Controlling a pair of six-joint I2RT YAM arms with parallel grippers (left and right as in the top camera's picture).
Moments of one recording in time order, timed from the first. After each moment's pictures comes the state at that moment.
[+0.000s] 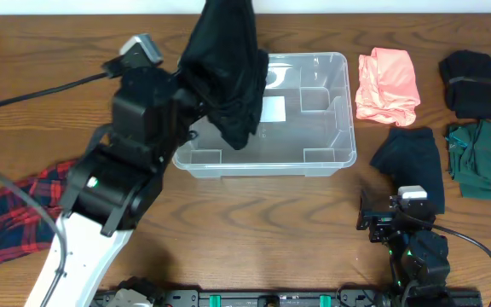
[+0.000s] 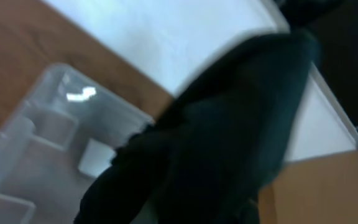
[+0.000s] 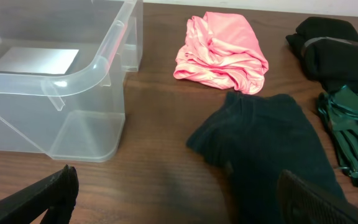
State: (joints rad) left arm -0.45 1.19 1.40 -0.64 -0.13 -0.98; right arm 0.16 0.02 0.14 -0.51 0.12 0.04
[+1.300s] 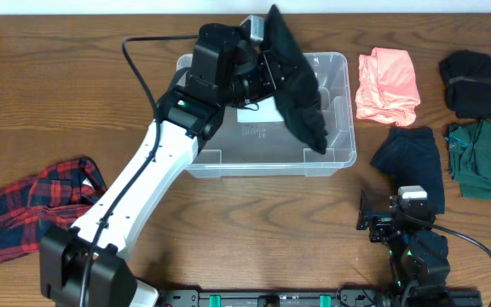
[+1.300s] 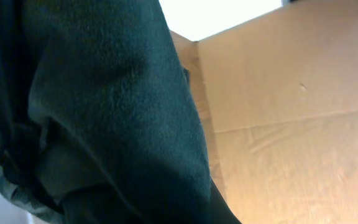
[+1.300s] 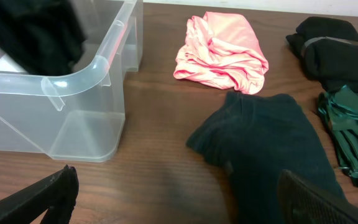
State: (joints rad) left arm -0.47 1.63 1.40 -0.16 0.57 -0.91; right arm 0.16 0.02 0.14 -0.51 0.12 0.04
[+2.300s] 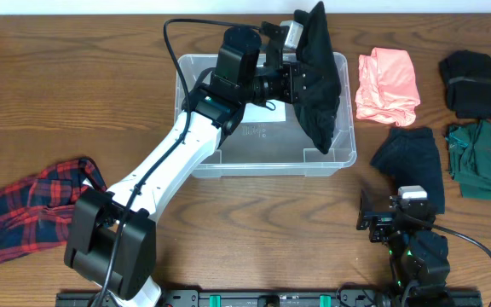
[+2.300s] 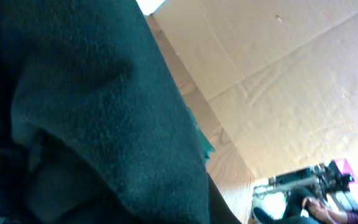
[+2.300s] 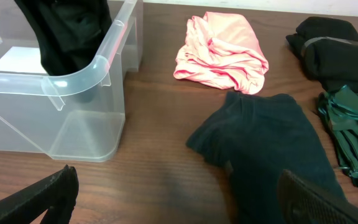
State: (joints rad) left arm -0.51 1.78 1.40 0.05 0.75 -0.64; right arm 0.16 0.02 0.14 -0.51 0.12 0.04
